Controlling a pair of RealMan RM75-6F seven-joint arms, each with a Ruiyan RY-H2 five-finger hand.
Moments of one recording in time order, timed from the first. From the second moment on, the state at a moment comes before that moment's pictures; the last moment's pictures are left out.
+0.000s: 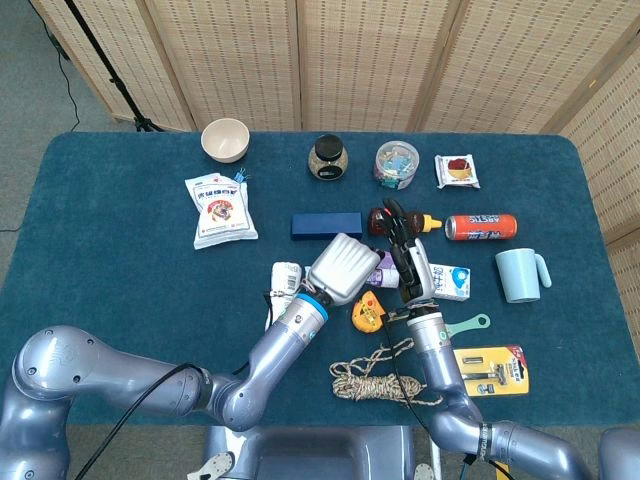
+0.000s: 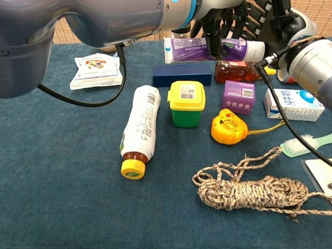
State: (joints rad) left arm -1.42 -1.65 -0.33 -1.69 0.47 1.12 0.90; right arm 0.56 -1.74 0.44 -1.51 -1.25 1.13 0.99
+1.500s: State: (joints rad) left arm -1.39 -1.67 -0.33 -1.69 0.54 1.16 0.87; right arm 0.55 -1.71 0.45 -1.51 -1.26 1.13 1.05
